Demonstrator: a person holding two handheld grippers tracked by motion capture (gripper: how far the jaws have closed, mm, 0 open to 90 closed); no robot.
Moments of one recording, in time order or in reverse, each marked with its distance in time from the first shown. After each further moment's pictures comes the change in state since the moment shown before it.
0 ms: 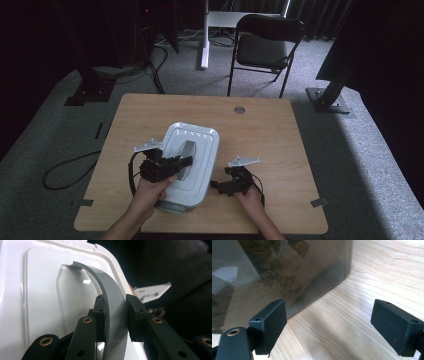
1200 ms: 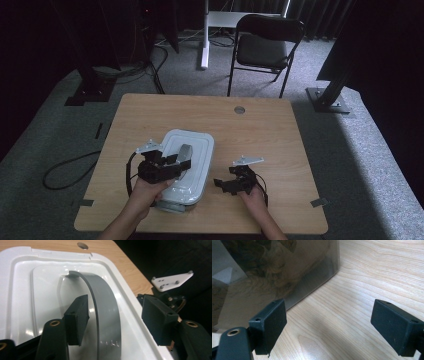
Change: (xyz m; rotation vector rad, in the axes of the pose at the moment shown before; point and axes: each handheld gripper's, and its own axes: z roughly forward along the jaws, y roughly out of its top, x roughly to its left) left arm 0.004 -0.001 -0.009 0.034 0.083 0.040; right arm -0.010 -0.004 -0.005 0.000 -0.020 0.031
